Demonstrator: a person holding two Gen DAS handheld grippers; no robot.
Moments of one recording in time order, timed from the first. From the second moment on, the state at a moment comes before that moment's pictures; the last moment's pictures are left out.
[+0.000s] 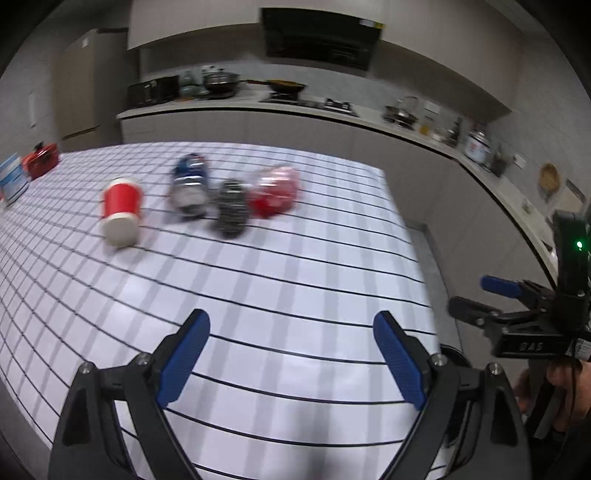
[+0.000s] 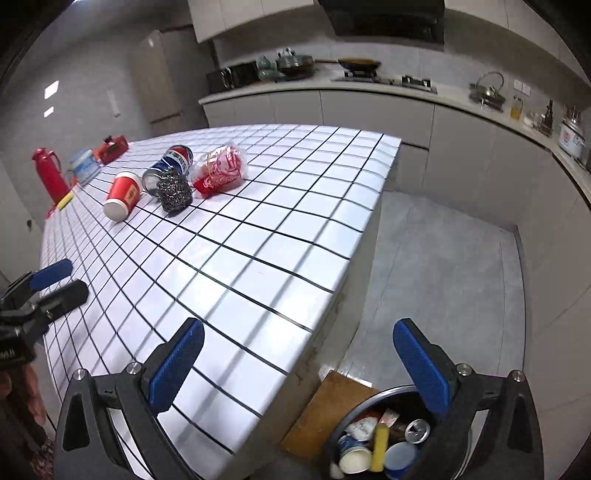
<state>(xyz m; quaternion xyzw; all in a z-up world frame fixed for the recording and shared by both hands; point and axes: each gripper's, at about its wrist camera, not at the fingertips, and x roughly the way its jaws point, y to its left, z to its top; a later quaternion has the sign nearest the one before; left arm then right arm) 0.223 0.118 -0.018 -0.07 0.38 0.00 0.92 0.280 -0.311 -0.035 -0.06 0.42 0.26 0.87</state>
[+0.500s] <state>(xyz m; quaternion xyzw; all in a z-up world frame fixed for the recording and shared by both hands) 0.260 0.254 -0.036 -0.10 0.38 0.06 0.92 0.302 -0.183 -0.024 -0.07 0.42 0.24 0.87</state>
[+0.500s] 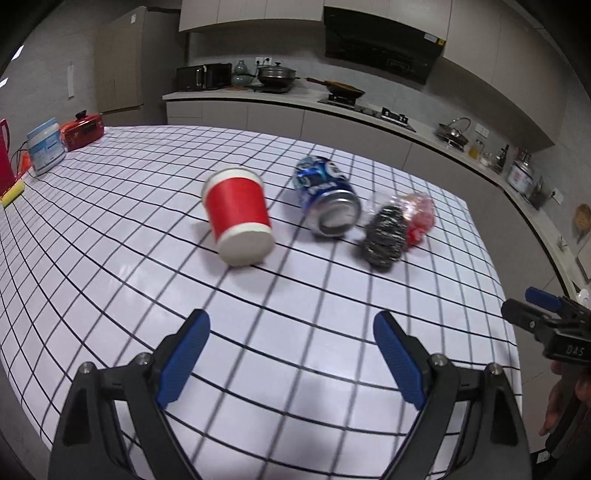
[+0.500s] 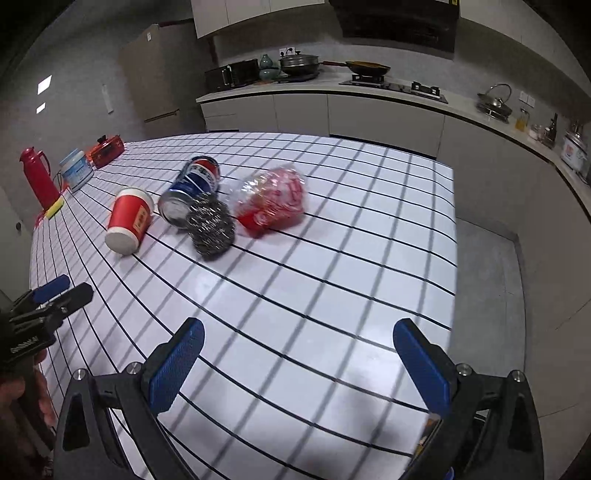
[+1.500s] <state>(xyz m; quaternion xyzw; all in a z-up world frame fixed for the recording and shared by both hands) 0.364 0.318 -0.067 -0.12 0.41 0.05 0.90 0.378 -0.047 -0.067 -0.03 0.45 0.26 0.85</state>
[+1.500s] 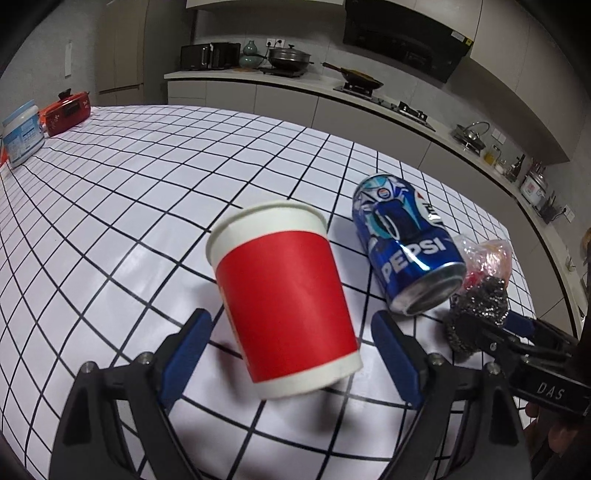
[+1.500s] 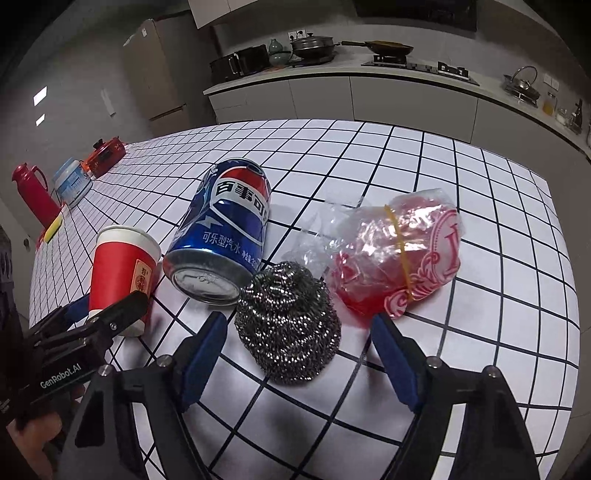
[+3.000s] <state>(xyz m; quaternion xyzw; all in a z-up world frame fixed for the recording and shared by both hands) 0.265 0.167 -0.026 -0.08 0.39 -0.05 0.92 0.277 -0.228 -0.023 0.03 0.41 0.23 0.88</state>
